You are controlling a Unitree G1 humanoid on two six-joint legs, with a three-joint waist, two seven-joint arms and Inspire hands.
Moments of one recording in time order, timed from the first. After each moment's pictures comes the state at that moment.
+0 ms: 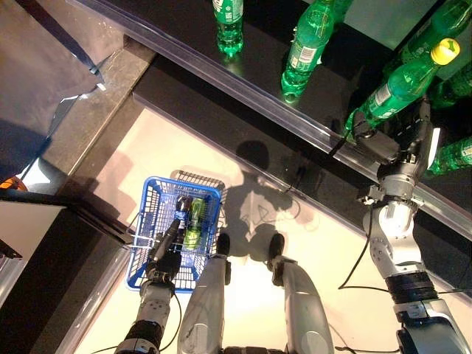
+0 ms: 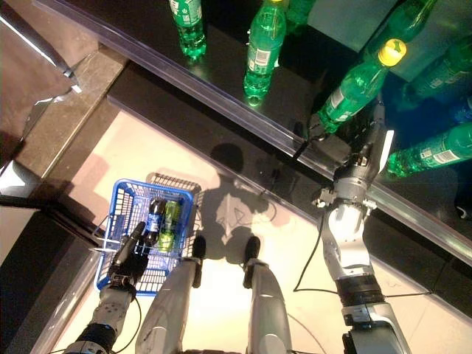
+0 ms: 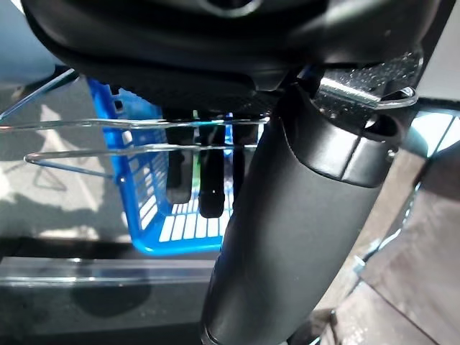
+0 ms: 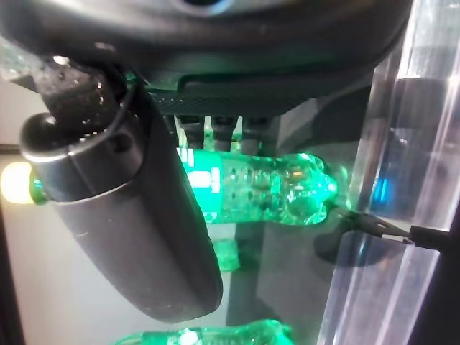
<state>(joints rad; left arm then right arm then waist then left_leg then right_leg) -0.19 0.20 0.02 0.83 -1.44 -0.16 -0.08 -0.45 -0.52 0.06 0.24 0.51 -0.33 -0.45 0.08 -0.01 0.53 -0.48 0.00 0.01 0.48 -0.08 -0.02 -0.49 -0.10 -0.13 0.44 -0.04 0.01</state>
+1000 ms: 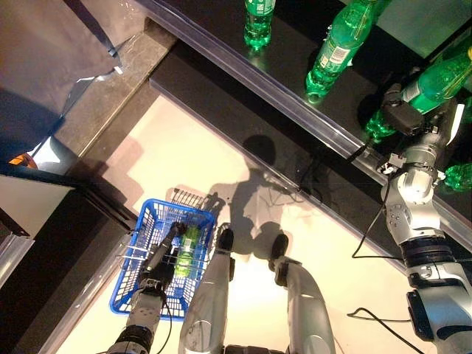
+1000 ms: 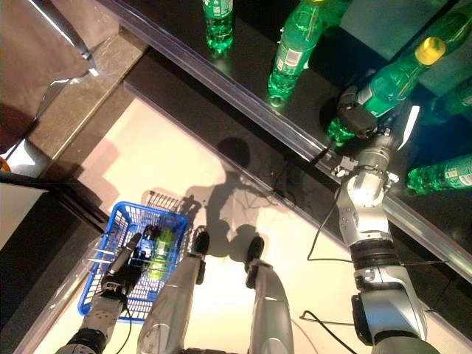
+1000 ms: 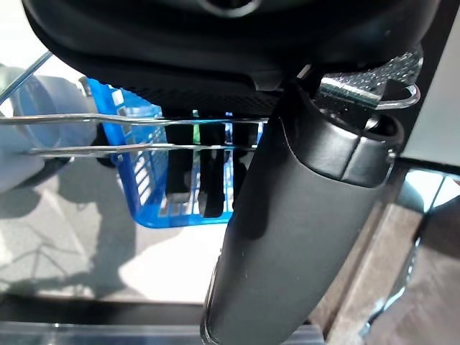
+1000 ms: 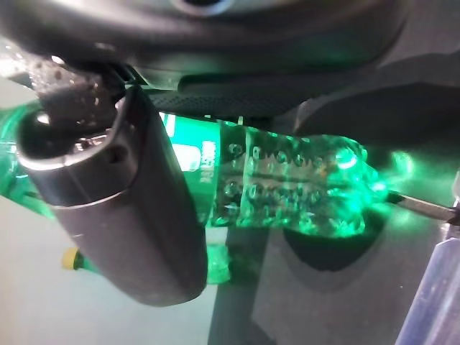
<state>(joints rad) -0.18 0.26 0.01 0.91 -1.43 -0.11 -0.07 -0.66 -0.60 0.06 0.47 0.57 -0.29 -0.49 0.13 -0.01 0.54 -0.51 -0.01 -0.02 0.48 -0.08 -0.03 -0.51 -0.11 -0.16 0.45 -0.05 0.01</state>
